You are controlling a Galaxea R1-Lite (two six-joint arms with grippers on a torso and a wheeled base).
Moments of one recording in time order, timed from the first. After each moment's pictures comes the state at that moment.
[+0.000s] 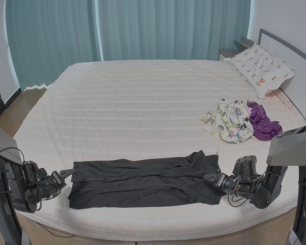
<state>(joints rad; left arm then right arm) 0.26 2.35 -0.25 -1.55 -0.52 -0.69 0.35 2.31 -0.47 -1.19 0.00 0.76</state>
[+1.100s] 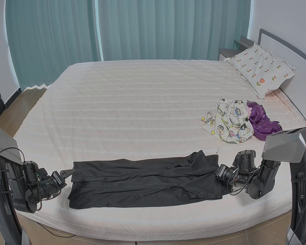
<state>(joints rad) 0.25 2.36 -0.25 -1.55 -0.51 -0.69 0.23 2.46 -0.68 -1.20 0.08 0.70</state>
